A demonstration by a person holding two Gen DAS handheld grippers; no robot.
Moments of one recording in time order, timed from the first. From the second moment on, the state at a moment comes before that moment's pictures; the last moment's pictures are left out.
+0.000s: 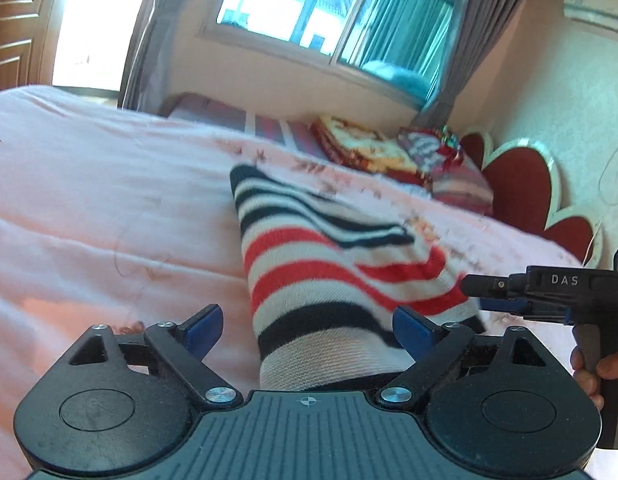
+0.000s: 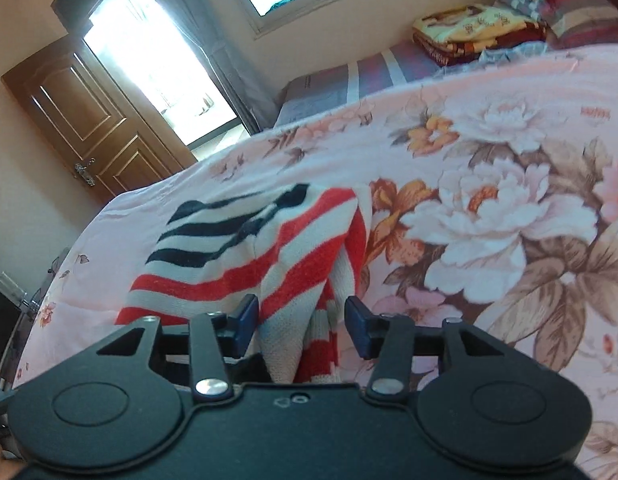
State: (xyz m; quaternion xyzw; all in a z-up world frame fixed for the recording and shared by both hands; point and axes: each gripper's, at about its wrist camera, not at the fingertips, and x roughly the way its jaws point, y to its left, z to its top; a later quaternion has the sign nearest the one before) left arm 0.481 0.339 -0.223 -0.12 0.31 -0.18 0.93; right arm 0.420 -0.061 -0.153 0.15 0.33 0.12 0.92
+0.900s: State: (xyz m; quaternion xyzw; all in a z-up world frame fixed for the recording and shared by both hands) left arm 0.442 0.299 -0.248 -0.05 0.39 -0.15 0.91; right arm 0.346 -0.018 -0.177 0.00 0.37 0.08 0.93
